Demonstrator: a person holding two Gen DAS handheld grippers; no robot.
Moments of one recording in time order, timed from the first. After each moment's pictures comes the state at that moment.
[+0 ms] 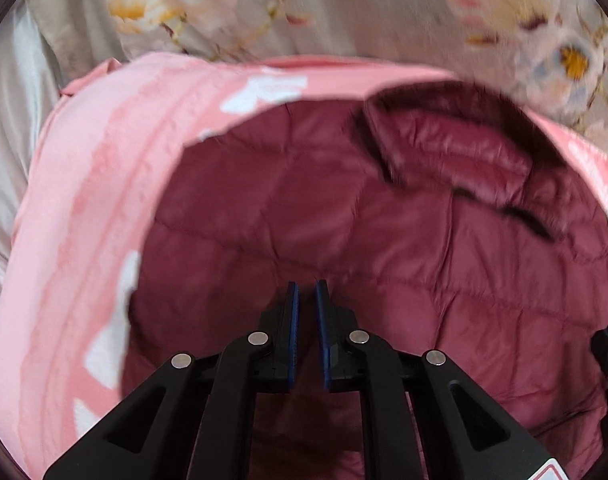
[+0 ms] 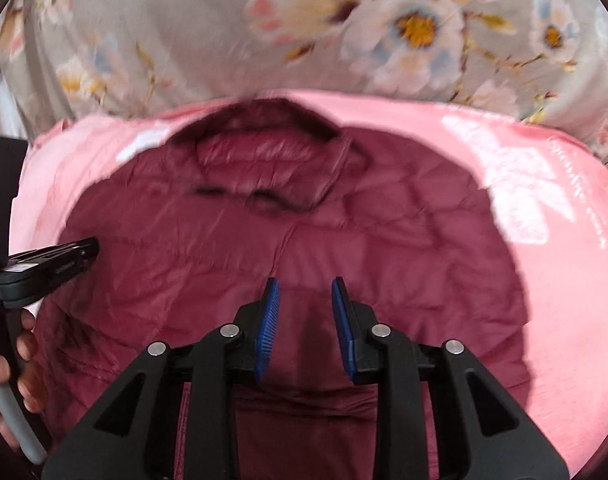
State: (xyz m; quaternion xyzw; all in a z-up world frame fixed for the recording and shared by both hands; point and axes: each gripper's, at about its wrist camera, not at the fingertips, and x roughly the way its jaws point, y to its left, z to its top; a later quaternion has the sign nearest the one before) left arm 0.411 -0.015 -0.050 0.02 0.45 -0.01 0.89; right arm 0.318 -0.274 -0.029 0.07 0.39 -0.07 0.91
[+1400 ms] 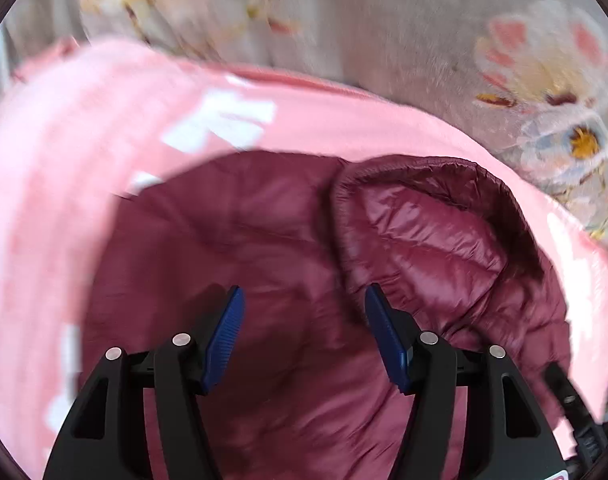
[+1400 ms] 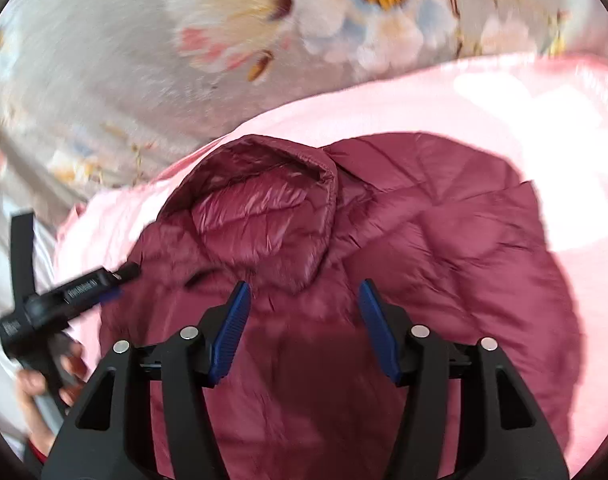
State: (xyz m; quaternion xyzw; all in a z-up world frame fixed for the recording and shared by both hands) left arm 0.516 -0.022 -0.020 -0.10 0.49 -0.09 0.86; right arm 0.403 -0.346 -0.019 0.28 0.38 -0.02 0.88
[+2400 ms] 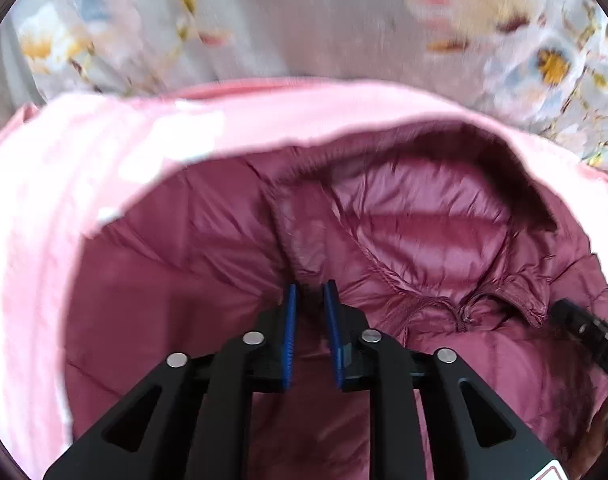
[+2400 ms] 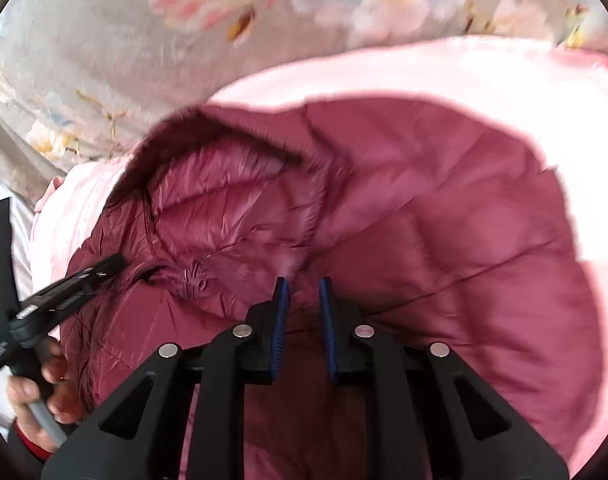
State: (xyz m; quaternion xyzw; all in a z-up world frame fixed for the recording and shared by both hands) left arm 0.491 -0.043 -0.027 0.03 0.42 -0.12 0.90; right arm 0.404 -0.350 -0.021 0.19 0.39 -0.03 0.90
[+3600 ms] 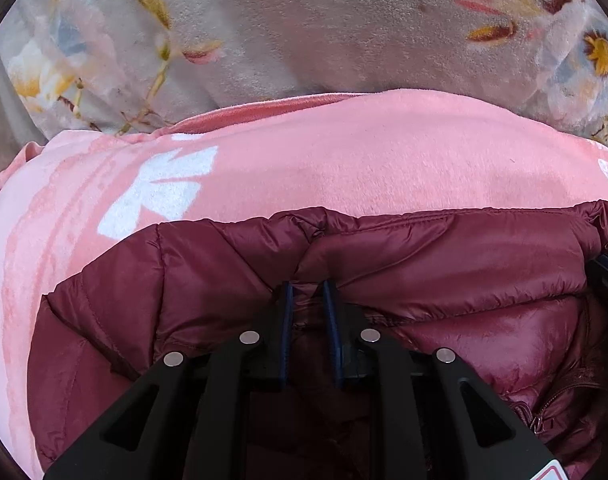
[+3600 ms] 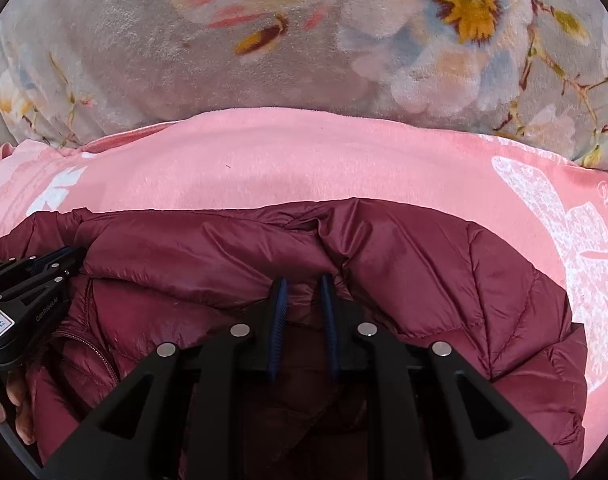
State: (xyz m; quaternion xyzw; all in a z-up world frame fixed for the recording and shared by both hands) left arm 0.553 -0.077 -0.068 0.08 0.38 -0.05 0.92; right arm 0.492 -0.322 -0.049 0.05 0.36 -0.09 0.93
